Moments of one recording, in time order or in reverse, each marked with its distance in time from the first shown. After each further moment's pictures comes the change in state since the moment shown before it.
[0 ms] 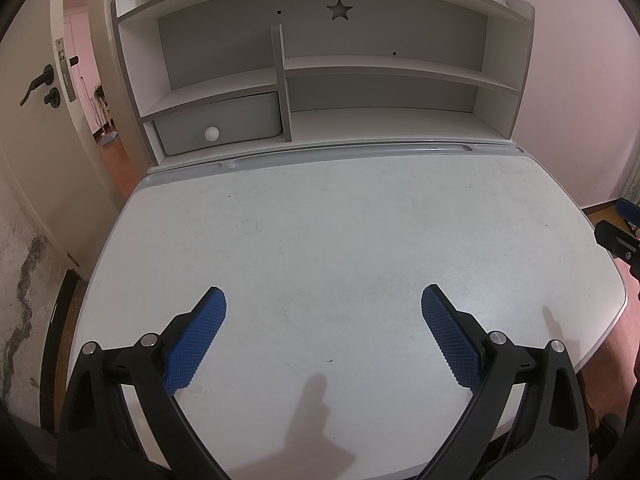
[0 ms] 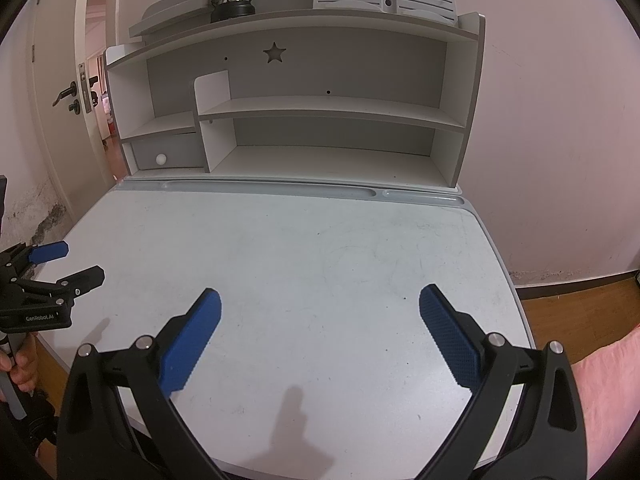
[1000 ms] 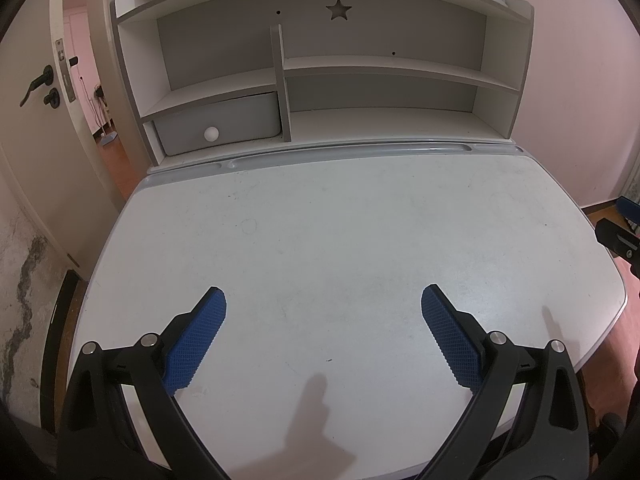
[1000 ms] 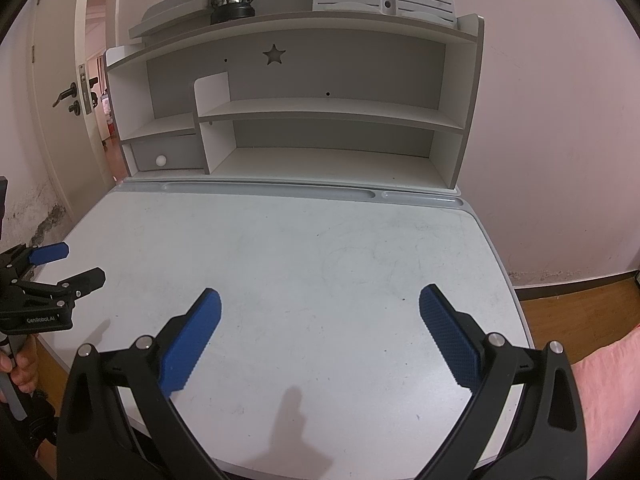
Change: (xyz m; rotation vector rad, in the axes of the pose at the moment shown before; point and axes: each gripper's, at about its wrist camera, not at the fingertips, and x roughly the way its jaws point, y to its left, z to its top) left arm 0.002 0.001 0.002 0.008 0.001 -0.003; right arm -0.002 -0.001 0.000 -0.001 -0.003 0.001
